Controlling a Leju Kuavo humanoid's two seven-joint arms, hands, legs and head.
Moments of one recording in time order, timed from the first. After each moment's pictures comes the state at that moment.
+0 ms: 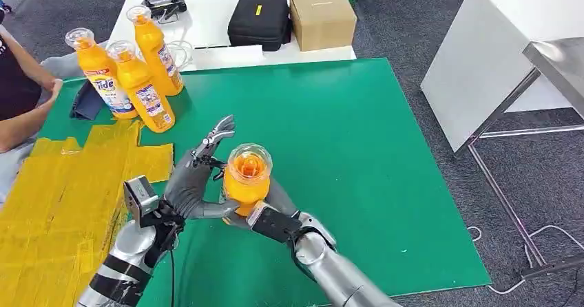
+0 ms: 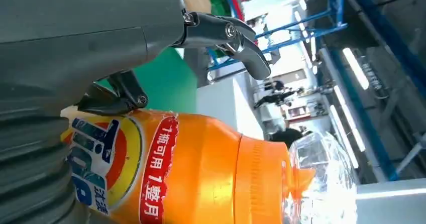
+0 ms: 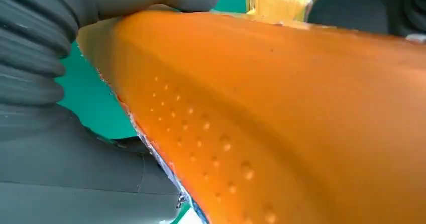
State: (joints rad) left arm -0.31 0.01 -0.44 -1.39 0.06 -0.34 -0.45; right arm -0.35 0.22 0.61 -0.92 0.40 -0.07 -0.53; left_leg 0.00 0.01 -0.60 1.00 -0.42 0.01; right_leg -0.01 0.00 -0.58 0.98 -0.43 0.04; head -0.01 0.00
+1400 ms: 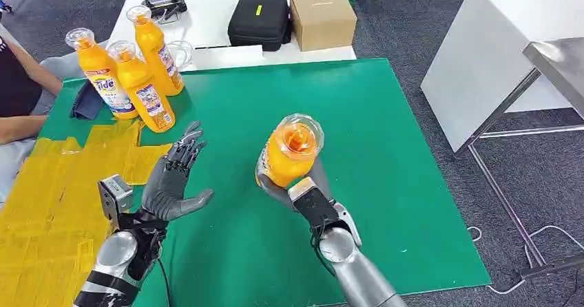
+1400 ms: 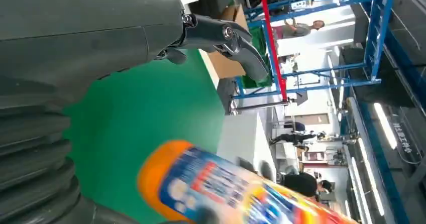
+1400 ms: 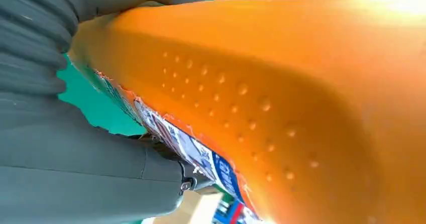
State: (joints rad) left arm -0.22 0.02 -0.29 -1.41 0.11 -0.29 -0.41; right arm -0.25 0.15 0.49 -1.24 0.33 -0.25 -0.41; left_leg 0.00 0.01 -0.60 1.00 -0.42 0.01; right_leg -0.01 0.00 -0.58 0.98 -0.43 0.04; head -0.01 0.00
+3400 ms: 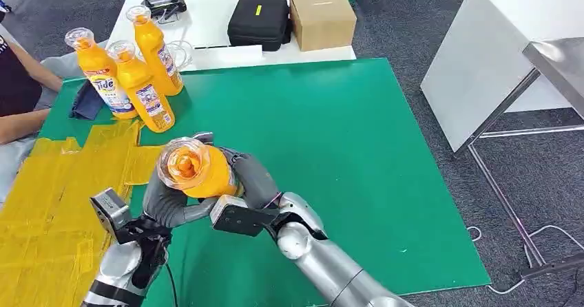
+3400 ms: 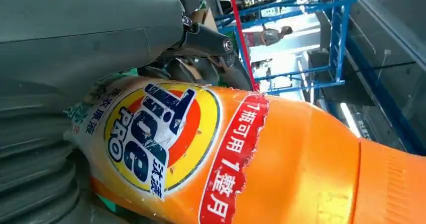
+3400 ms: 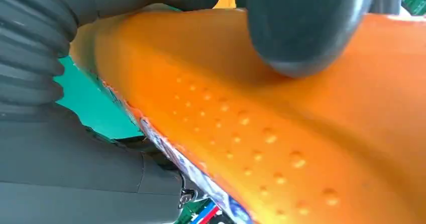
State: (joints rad) left arm -0.17 -0.01 -0.34 -1.54 0.08 -0.25 -0.46; right arm -0.42 0.23 0.71 -1.05 0.53 -0.15 -0.34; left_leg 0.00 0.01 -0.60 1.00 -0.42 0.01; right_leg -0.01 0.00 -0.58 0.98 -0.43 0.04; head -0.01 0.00
